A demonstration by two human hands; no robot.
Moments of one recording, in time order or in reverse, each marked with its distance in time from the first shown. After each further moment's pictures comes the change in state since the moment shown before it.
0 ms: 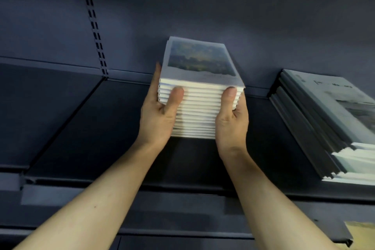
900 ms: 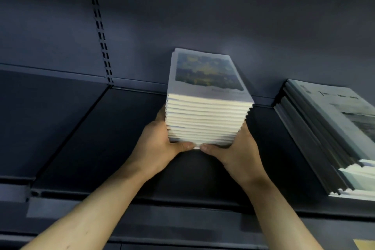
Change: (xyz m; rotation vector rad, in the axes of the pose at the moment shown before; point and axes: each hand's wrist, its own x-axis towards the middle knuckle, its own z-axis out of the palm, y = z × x) left_hand -0.011 -0.006 -0.030 0.536 -0.249 -0.123; right_hand -0.010 0.003 -0.039 -0.342 -0.345 0.120
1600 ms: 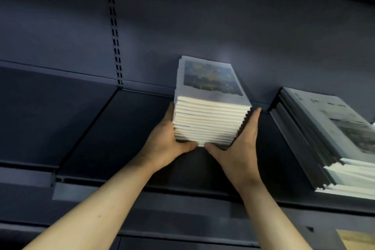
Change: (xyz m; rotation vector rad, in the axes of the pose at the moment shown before) left_hand -0.007 0.008 -0.007 -0.091 -0.097 0.010; right_hand -0.016 -0.017 0.010 -0.168 0.201 -0.059
